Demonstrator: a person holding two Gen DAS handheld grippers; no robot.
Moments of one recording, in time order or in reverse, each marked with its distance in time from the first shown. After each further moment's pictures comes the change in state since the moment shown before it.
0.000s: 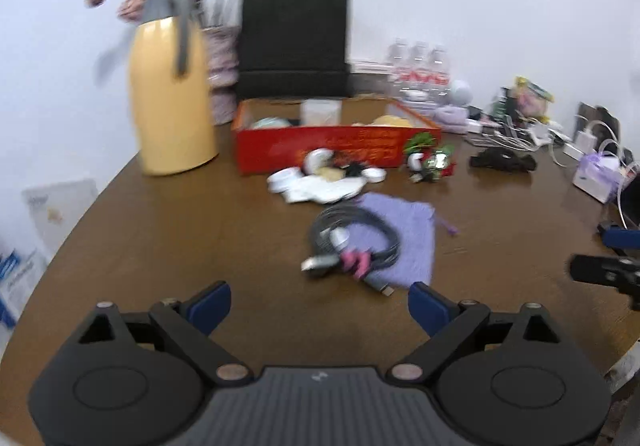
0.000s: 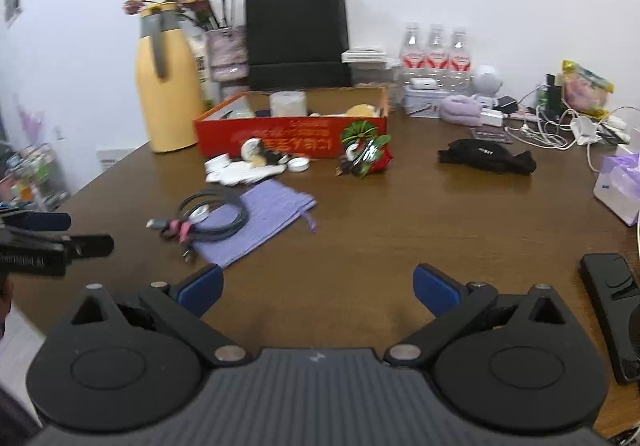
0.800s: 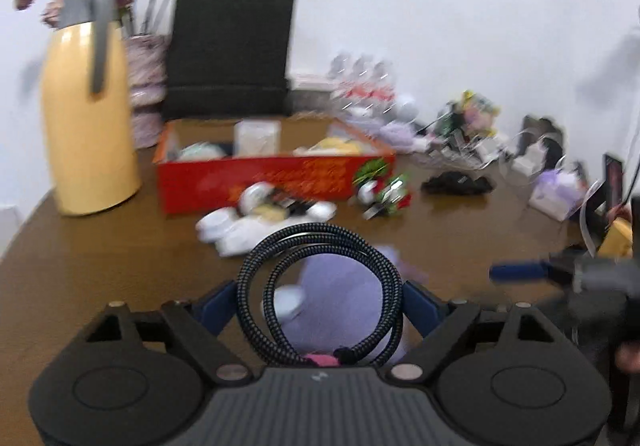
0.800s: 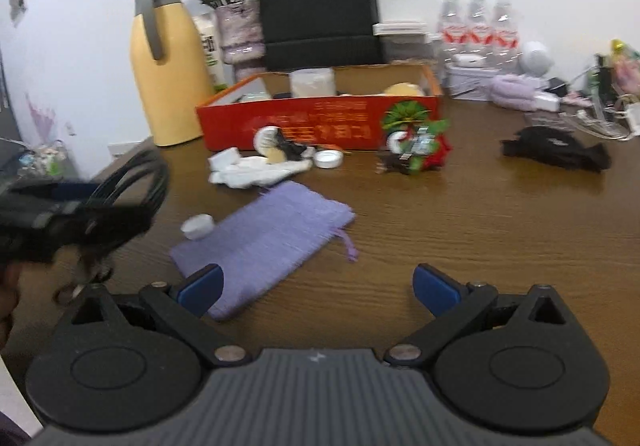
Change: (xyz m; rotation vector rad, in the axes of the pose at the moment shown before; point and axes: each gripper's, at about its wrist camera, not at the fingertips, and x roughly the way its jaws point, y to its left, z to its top) left arm 0.064 0.020 0.034 0.033 -0.024 -0.177; right arm 0.099 0.014 0.015 0.005 0.052 0.114
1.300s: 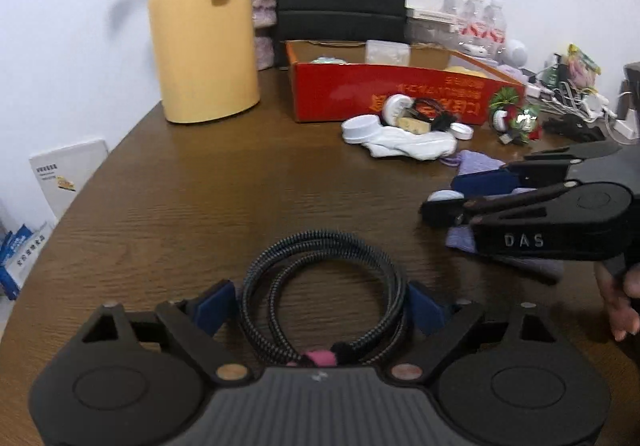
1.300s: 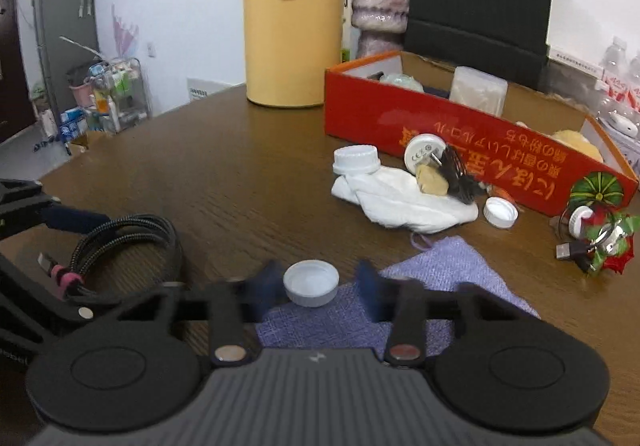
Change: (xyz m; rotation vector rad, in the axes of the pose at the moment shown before) left arm 0.014 0.058 -0.043 -0.083 0.161 0.258; right arm 0.101 0.093 0.031 -0.302 0.068 0.146
